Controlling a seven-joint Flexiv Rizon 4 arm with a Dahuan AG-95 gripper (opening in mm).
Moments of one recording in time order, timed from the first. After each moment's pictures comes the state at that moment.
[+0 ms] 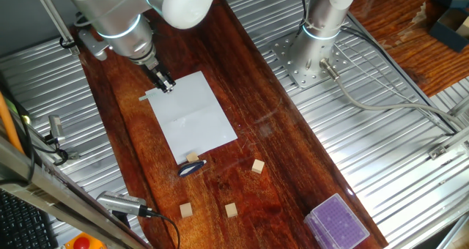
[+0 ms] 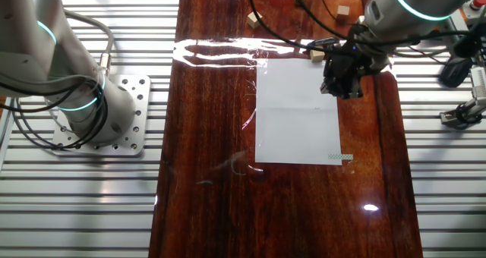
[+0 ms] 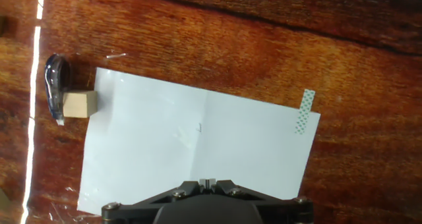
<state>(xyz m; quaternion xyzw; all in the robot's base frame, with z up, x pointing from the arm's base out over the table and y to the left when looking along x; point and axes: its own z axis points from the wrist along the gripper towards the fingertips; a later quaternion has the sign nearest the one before) 0.538 -0.005 0.148 0.11 -0.99 -0.02 0.10</state>
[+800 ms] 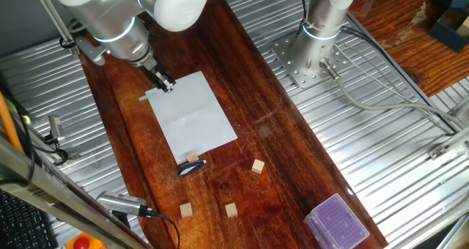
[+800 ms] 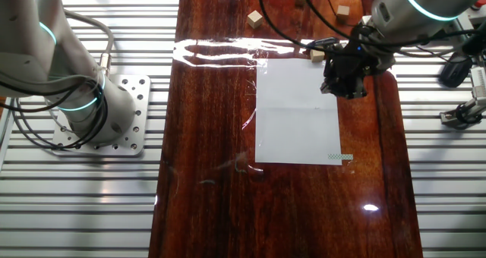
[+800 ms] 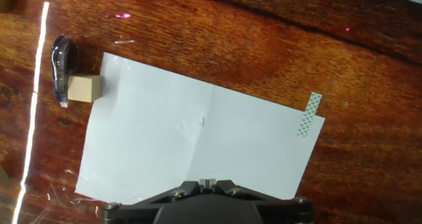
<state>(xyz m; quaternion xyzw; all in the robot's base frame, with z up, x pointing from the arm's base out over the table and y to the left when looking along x) 0.539 -0.002 0.147 0.14 -0.98 -0.03 0.12</state>
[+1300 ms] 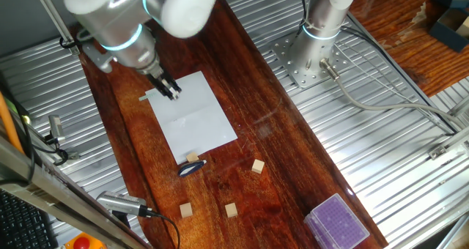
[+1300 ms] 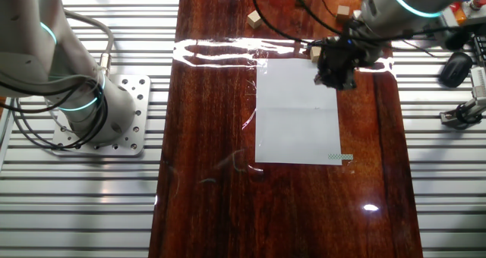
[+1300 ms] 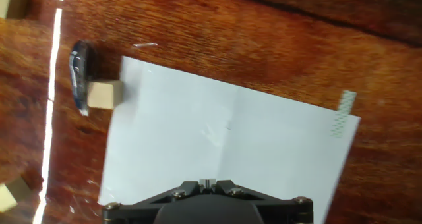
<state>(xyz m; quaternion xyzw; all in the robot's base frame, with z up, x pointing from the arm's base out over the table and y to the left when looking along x) 0.530 0.038 0.127 0.11 -0.99 -0.04 0.11</state>
